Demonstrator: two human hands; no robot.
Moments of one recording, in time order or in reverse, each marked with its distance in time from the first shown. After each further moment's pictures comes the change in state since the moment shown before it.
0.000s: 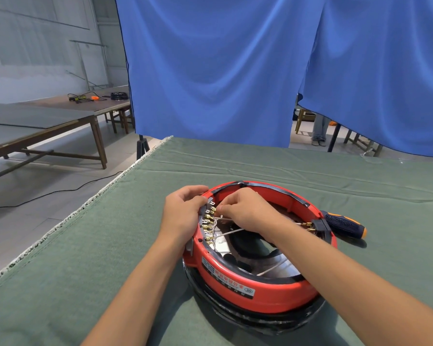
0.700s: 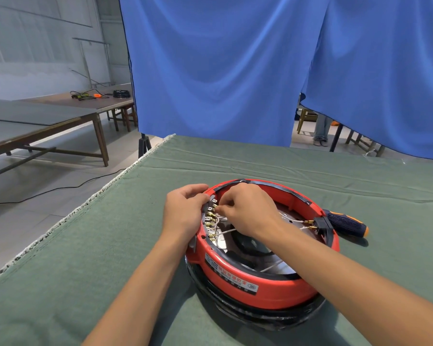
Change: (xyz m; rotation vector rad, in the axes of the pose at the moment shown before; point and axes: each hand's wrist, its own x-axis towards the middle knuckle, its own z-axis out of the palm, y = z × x) left_hand 0.003 -0.007 -0.002 0.026 0.066 0.001; right_hand -0.007 -0.002 0.007 -0.418 0.248 -0.262
